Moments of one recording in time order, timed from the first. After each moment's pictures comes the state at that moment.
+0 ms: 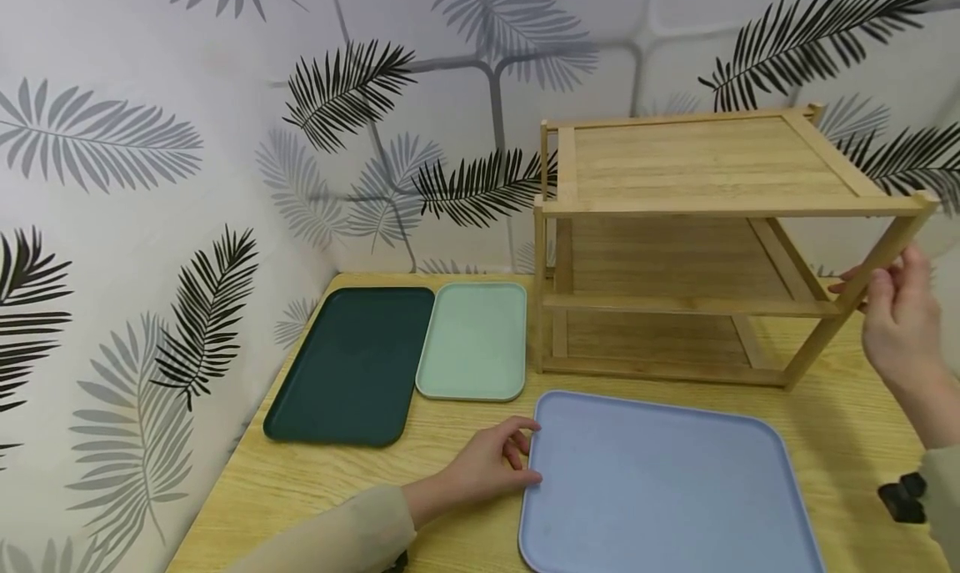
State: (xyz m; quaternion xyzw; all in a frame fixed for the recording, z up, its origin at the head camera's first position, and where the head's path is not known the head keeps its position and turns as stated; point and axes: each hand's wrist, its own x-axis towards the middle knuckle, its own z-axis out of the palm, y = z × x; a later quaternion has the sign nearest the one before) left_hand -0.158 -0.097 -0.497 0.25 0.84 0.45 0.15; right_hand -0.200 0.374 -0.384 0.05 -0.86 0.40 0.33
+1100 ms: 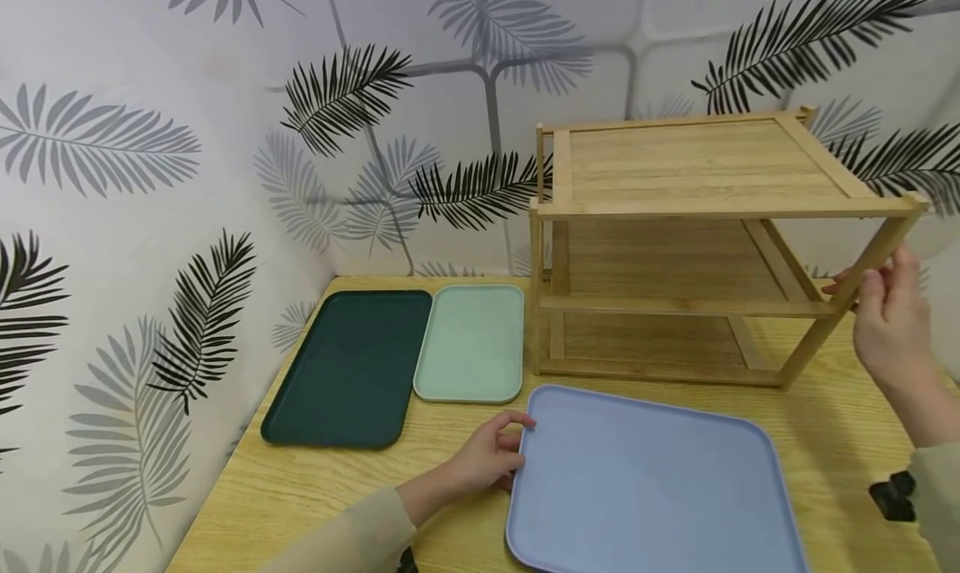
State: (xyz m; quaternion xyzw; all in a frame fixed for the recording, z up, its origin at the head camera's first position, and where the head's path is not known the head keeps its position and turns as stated) left_hand -0.162 -0.092 -0.499 0.13 0.70 0.65 0.28; right_hand -0.203 0.375 -0.386 0.03 -0.85 0.40 0.34
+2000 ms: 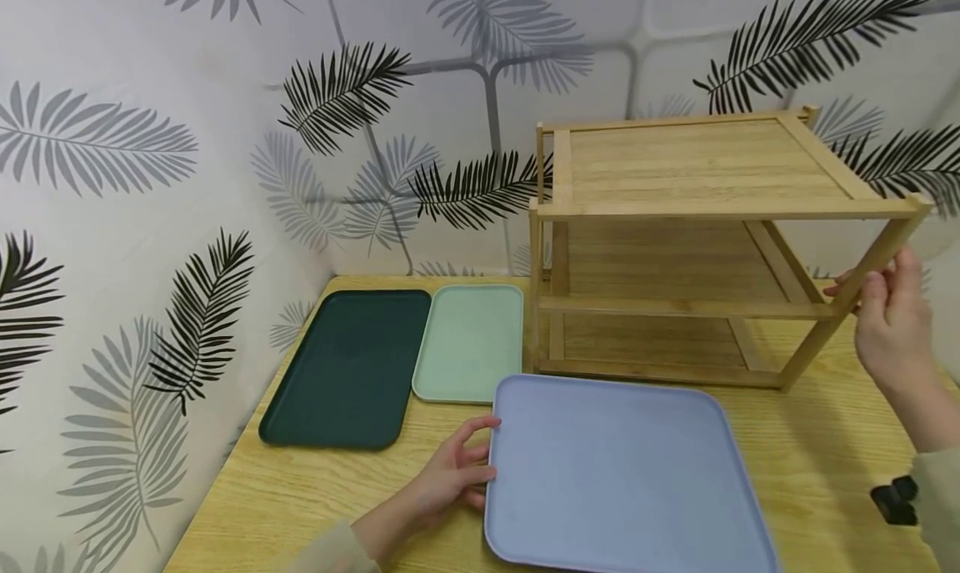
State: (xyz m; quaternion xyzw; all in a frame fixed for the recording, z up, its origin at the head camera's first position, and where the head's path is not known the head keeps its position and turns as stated) left_hand -0.135 -0.130 -0.489 0.11 0.57 0.76 0.29; right_hand -0.201 0.375 -0.387 0.03 -0.86 0.40 0.32
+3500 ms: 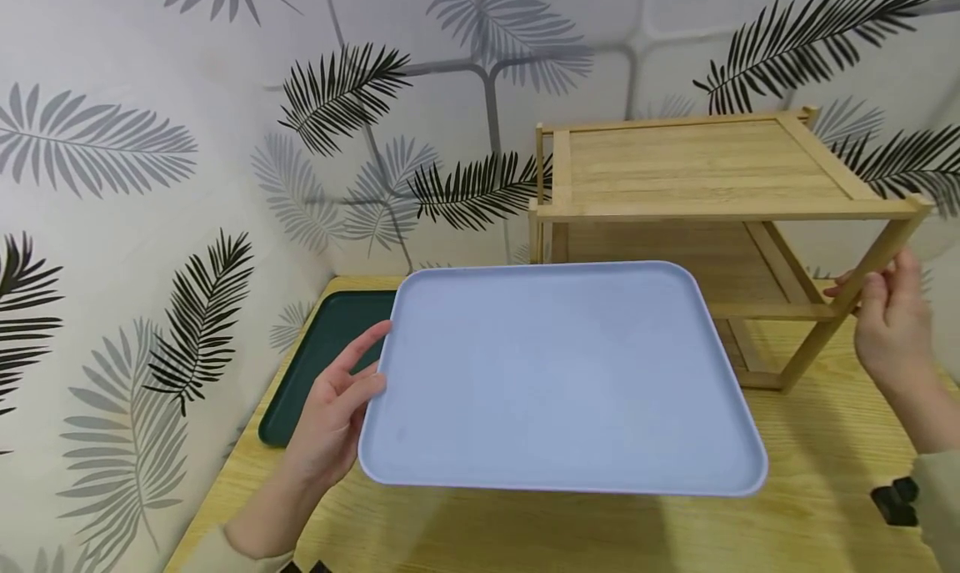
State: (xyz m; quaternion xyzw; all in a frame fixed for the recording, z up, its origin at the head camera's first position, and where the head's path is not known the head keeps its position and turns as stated) left_hand -0.128 -0.195 -0.342 0.18 0.54 0.82 0.10; right_hand -0.204 0.375 -0.388 0.03 -0.85 0.41 0.33
